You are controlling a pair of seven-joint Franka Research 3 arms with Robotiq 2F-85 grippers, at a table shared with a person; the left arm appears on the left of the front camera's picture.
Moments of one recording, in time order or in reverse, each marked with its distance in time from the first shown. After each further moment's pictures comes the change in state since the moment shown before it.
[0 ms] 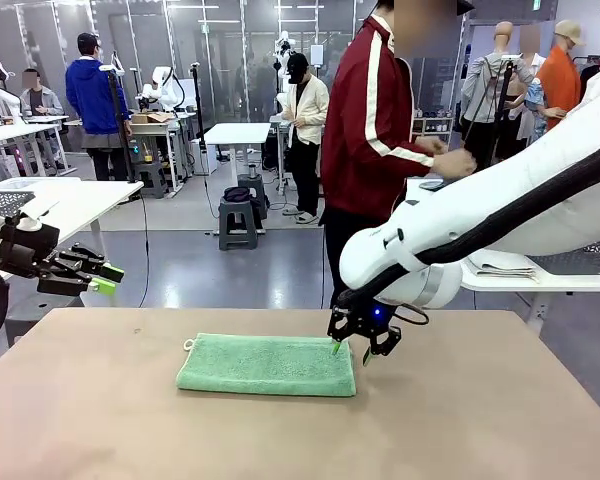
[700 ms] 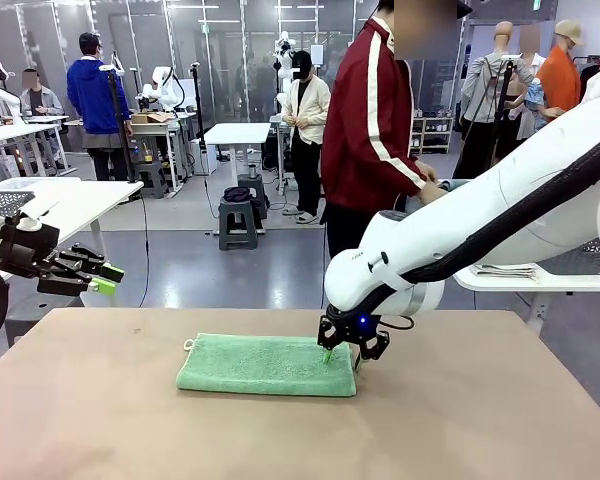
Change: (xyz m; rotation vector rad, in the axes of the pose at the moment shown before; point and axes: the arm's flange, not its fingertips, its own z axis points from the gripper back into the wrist) left arm 0.000 0.000 0.000 0.000 0.000 0.000; right arm -0.003 0.019 -0.020 -0.065 -0.023 0.049
